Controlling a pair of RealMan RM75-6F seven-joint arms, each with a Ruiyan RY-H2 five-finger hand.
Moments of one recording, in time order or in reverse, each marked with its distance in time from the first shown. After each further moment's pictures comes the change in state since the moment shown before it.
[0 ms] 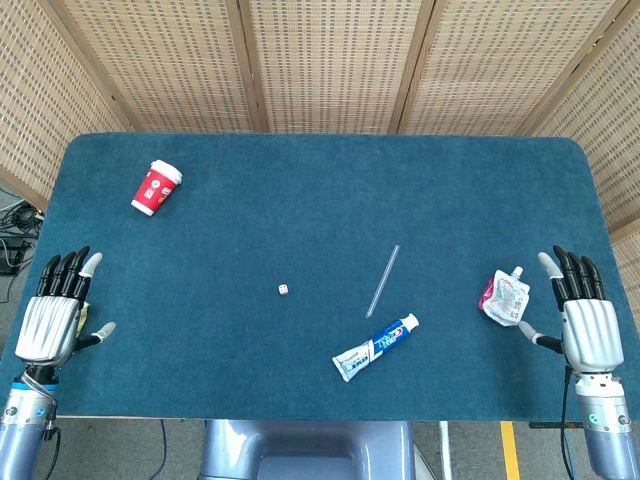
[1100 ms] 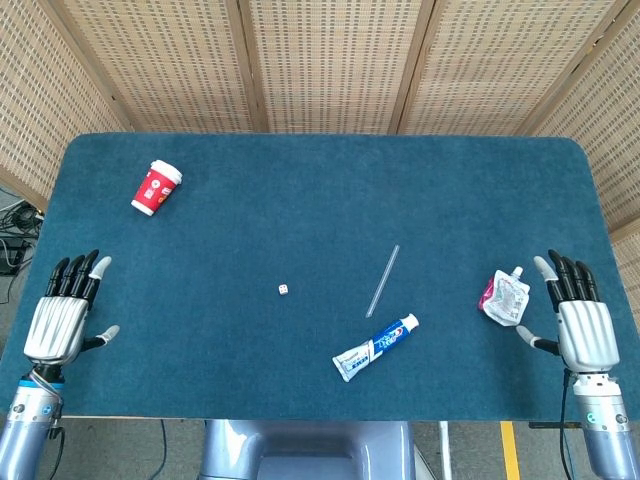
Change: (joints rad) left arm -0.005 -0.001 -0.004 -0.018 -0.012 -0.056 0.051; right arm -0.002 0.010 -0.001 -0.017 0.015 -0.053 -0.008
